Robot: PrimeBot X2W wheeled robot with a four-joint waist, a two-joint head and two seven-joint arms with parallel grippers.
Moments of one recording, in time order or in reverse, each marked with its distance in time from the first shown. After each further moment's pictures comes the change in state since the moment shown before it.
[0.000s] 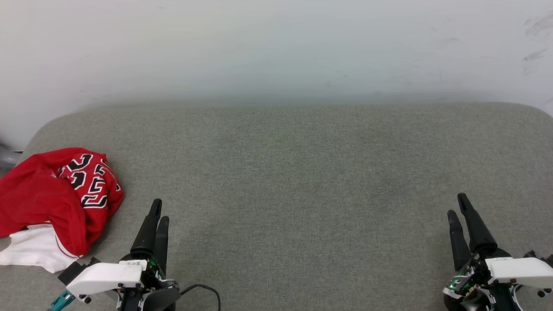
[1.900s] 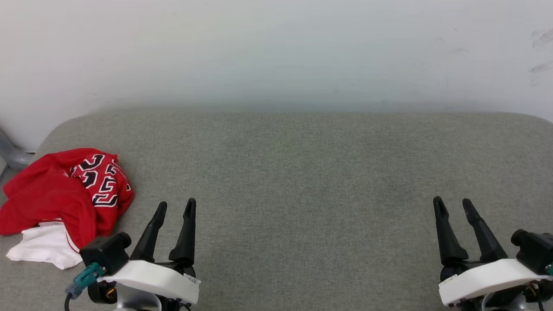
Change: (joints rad) left arm 0.049 0.063 -0.137 -0.156 1.071 0.015 -0.203; right arm 0.087 -0.007 0.049 -0.225 -1.171 0.000 -0.127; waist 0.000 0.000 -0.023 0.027
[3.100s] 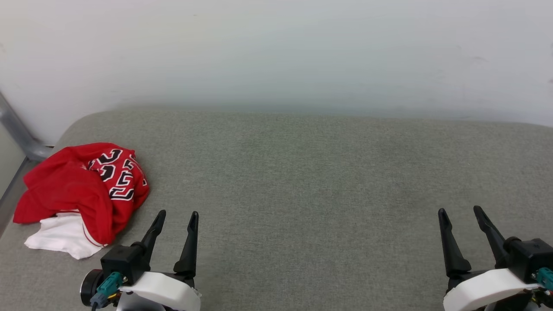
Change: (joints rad) left arm 0.008 0.029 -0.030 0.078 0.264 0.017 -0.081; right arm 0.058 0.003 -0.038 -0.072 -0.316 0.000 0.040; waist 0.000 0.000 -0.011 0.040
